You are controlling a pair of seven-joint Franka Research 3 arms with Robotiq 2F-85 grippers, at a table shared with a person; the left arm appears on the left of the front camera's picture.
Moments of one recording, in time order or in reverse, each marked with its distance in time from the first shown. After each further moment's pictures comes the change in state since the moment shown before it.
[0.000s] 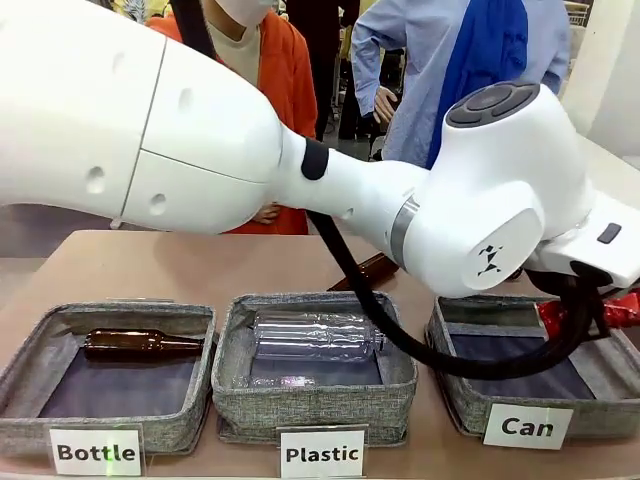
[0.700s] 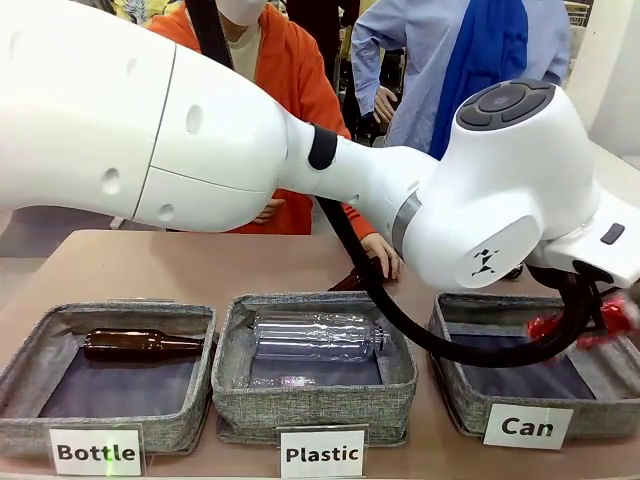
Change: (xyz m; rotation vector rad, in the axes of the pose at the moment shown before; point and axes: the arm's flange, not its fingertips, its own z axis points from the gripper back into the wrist) left arm 0.000 0.005 -0.003 0.058 0.025 -0.035; right arm 0.000 0.000 0.000 -0.001 0.001 0.000
